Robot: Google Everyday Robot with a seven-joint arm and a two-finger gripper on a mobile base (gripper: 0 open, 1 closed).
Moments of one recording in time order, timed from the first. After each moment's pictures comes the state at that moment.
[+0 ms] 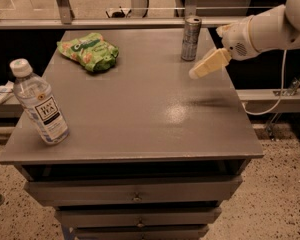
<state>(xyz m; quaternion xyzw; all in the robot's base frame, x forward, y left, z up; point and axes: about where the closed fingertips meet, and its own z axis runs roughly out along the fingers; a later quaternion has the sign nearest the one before) 0.666 -0.174 0.913 -0.46 0.77 0.12 0.44</state>
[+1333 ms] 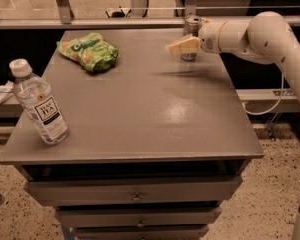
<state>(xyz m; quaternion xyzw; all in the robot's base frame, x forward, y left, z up) 0.792 -0.133 0.909 -0.36 0.70 0.20 0.58</state>
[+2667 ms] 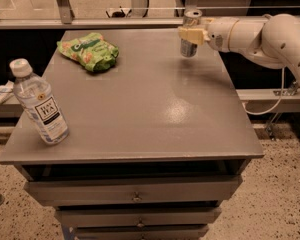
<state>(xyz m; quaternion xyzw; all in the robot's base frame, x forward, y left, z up) 0.774 -0.145 0.939 -0.32 0.68 0.24 0.61</state>
